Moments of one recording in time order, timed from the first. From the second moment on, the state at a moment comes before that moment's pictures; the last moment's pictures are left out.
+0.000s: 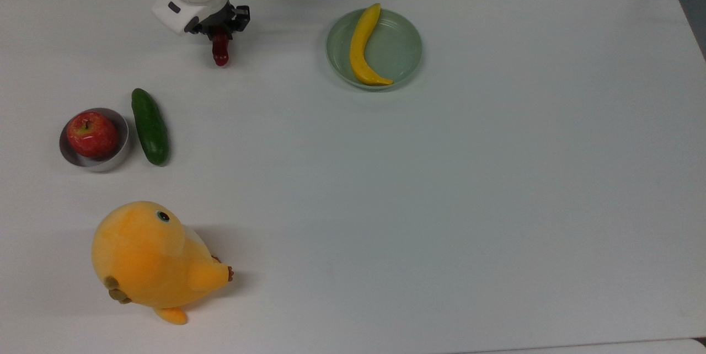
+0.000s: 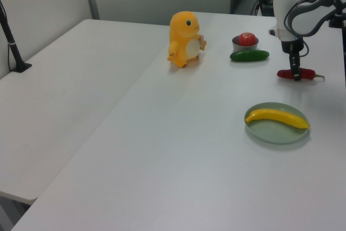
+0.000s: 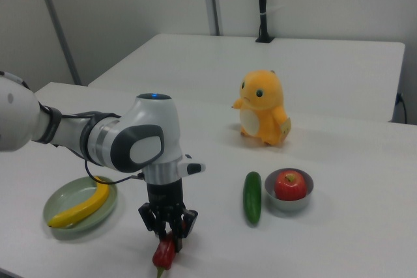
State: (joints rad) arm -0.07 0.07 -0.17 -2.27 -0.17 2.11 -0.31
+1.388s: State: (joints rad) arm 0.01 0.02 0.08 -2.19 -0.01 1.92 -0.16
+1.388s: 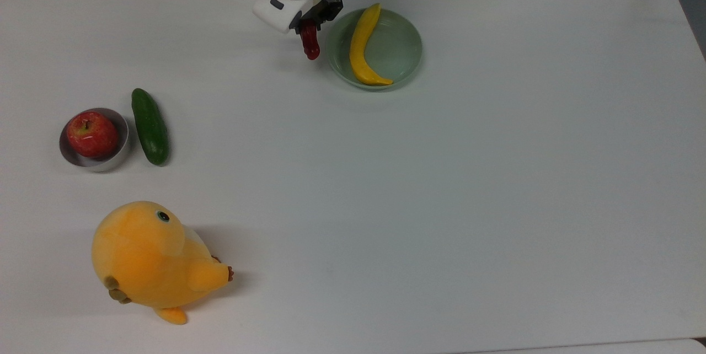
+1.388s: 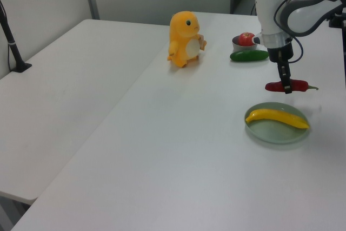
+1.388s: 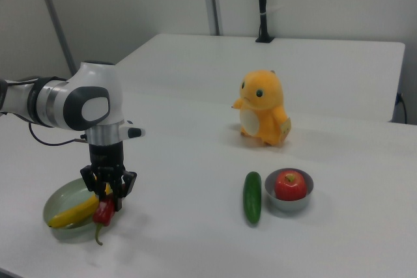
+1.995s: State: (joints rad) arm 0.01 0.02 0.08 -2.17 0.00 1.92 -0.16
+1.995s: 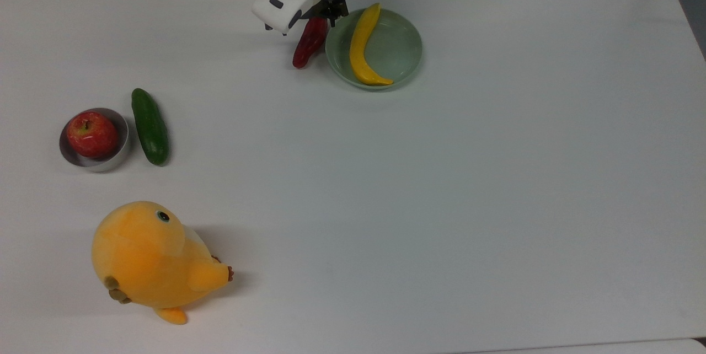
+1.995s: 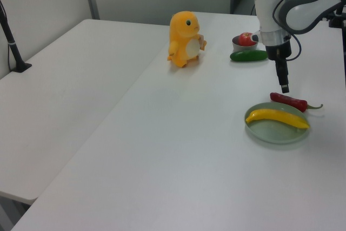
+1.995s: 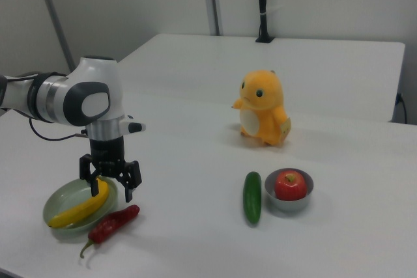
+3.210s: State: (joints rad) arm 0.03 -0.03 0.14 -1.55 0.03 1.52 0.23
